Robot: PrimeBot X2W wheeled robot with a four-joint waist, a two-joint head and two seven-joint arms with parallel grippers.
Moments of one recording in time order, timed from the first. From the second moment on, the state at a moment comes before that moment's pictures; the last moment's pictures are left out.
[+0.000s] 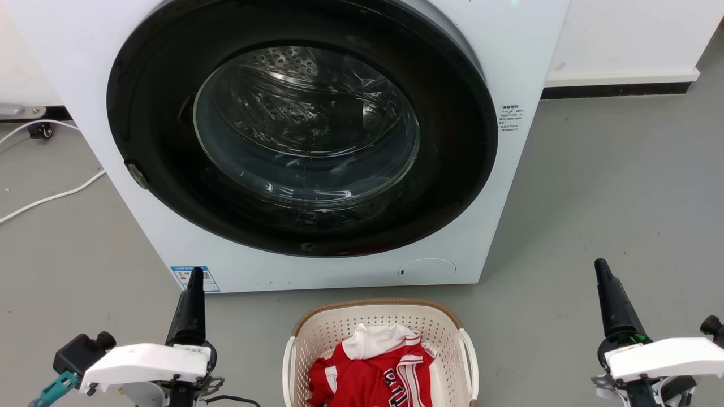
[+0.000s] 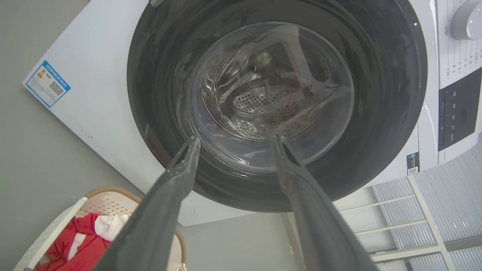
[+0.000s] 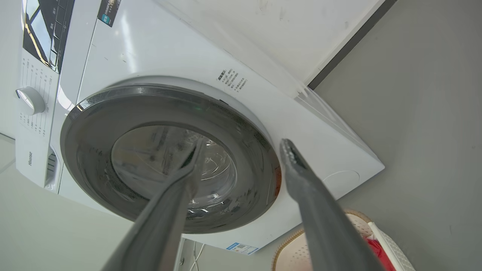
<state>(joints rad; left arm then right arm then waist) -0.04 0.04 0.09 0.16 -1.12 -0.08 -0.02 -0.02 -0.05 -0.08 0.14 0.99 0.13 -0.02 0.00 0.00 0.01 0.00</state>
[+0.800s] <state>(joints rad) -0.01 0.05 0.05 0.11 -0.74 -0.06 -0.10 0.03 -0.05 -0.05 0.07 0.62 0.13 -0.10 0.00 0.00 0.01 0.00</state>
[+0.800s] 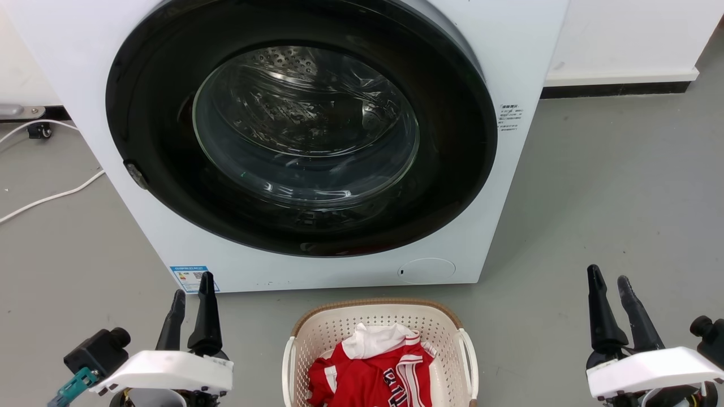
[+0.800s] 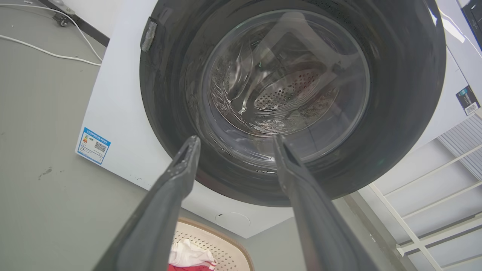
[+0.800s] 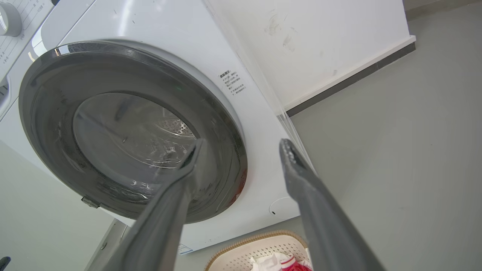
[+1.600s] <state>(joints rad) 0.02 0.05 0.01 0.10 -0.42 -0.04 -0.16 0.07 -0.05 -0.03 0.05 0.29 0.13 -0.16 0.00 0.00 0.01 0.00</state>
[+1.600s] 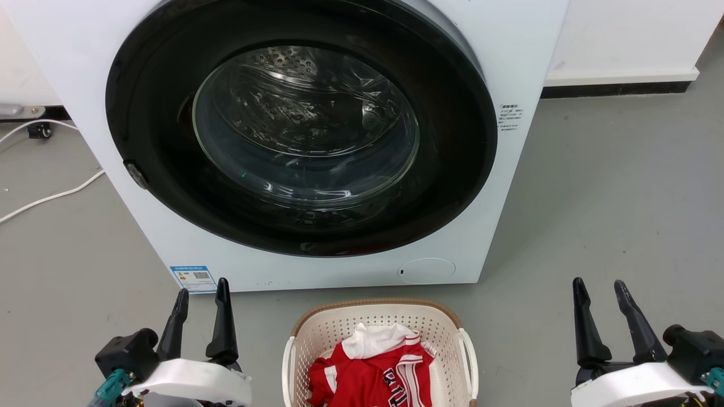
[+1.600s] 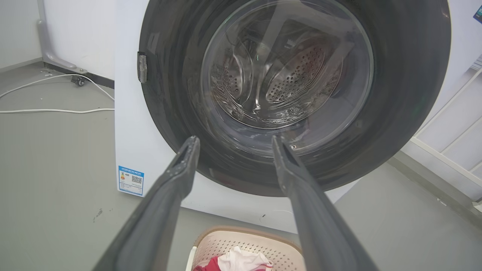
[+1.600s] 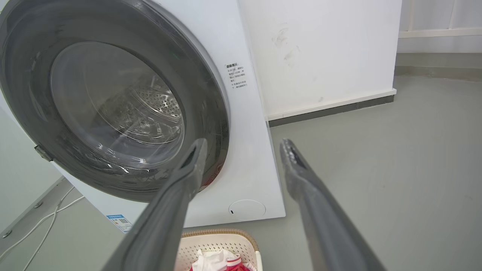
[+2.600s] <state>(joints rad) 0.05 0.05 0.00 0.07 -0.16 -0.04 -0.23 0.11 -0.05 -0.03 -0.02 0.02 0.13 -0.23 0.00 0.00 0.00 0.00</state>
